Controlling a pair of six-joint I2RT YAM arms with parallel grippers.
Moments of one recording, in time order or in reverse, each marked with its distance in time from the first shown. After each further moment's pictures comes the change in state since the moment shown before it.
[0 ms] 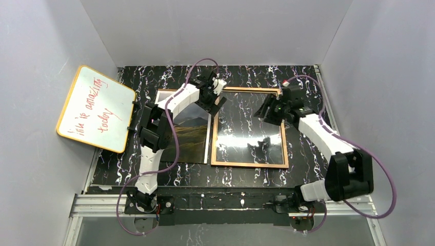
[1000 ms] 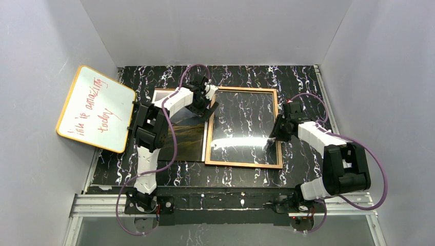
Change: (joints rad) left arm 0.058 -0.031 -0.137 0.053 0.022 0.005; right arm -0.037 0.092 -0.178 -0.019 0.214 -0.103
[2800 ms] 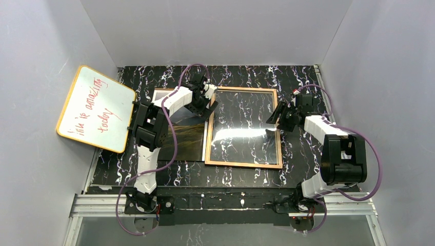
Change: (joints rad) left arm 0.014 0.015 0.021 -0.013 0.028 -0.003; right arm -0.153 0.094 0.073 0.174 -0.305 -0.071
